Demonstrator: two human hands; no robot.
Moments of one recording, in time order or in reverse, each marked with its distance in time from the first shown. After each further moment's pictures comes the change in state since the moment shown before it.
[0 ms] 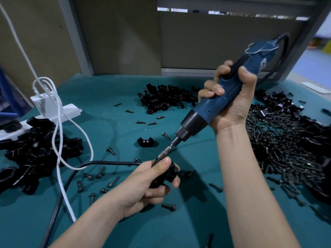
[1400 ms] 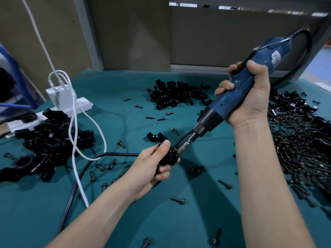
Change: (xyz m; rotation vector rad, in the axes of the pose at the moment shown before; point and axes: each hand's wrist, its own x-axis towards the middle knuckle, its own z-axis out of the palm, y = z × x) left_hand 0.010 0.003 -0.006 -0.062 0.309 0.163; right_hand 0.000 -0.008 0.002 -0.371 0.342 -0.054
